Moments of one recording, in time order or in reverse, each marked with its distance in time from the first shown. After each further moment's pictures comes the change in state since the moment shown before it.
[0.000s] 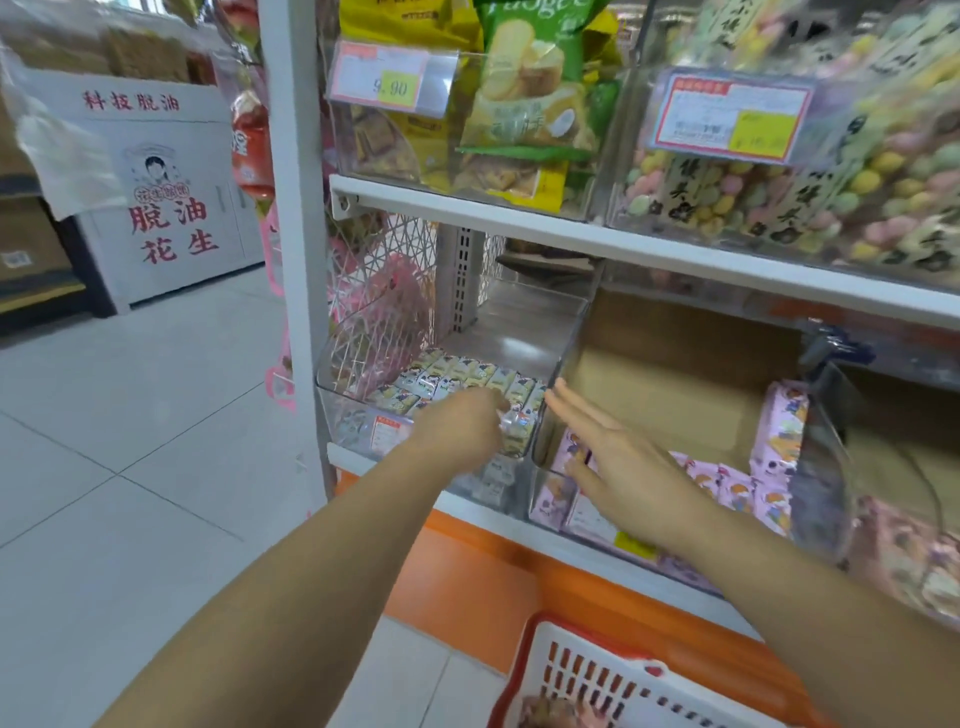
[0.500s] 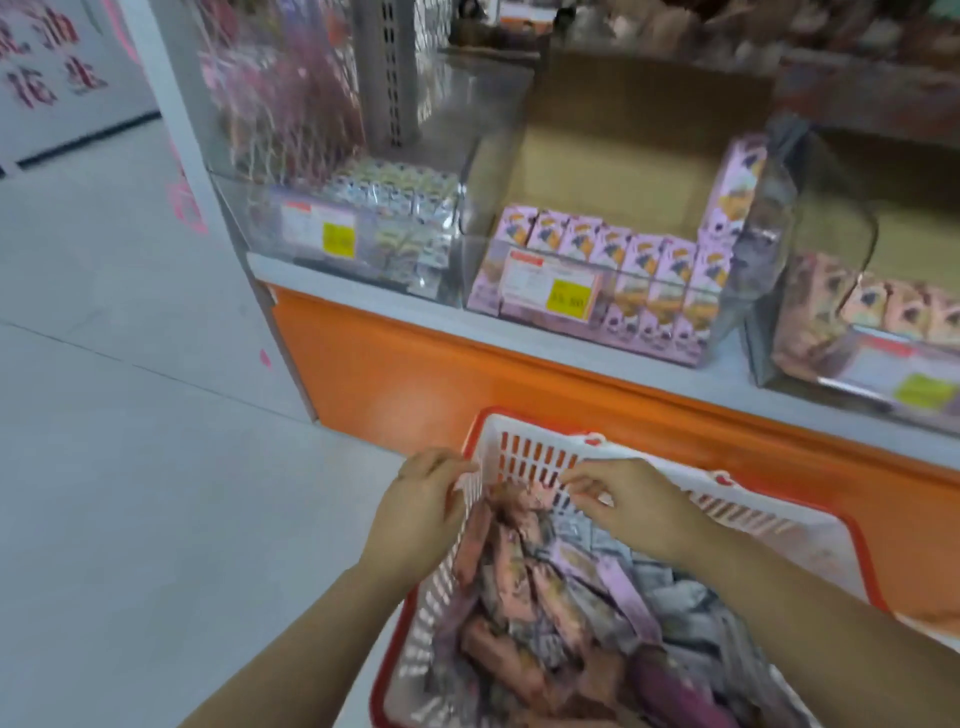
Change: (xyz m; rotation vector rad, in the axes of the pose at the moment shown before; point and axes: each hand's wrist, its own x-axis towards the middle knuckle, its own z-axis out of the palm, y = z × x) left_hand -0.169 -0.031 0.229 -0.245 0.101 0.096; right_hand -0.179 0.055 0.124 0.188 -0.338 0.330
